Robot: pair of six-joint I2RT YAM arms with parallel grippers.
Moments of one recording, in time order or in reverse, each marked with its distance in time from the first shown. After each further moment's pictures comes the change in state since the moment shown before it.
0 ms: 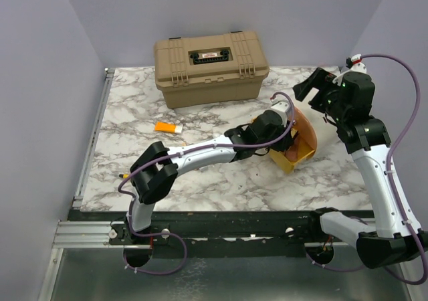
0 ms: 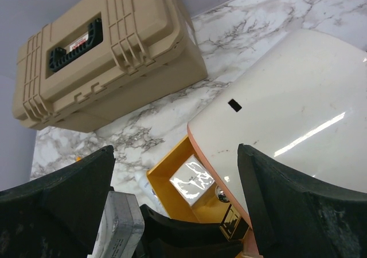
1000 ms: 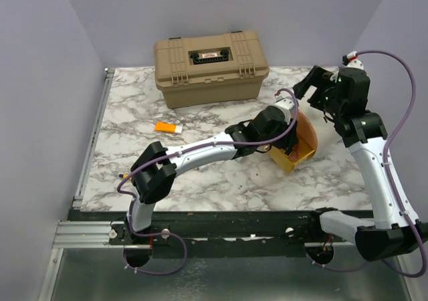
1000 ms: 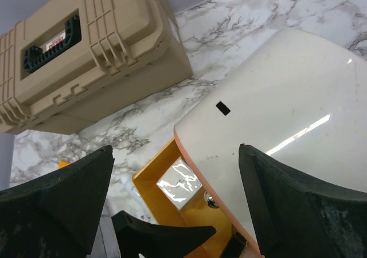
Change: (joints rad) left arm 0.000 0.020 0.095 -0.069 0.014 0.038; right arm 0.000 0.033 0.011 -0.019 0.034 -0.019
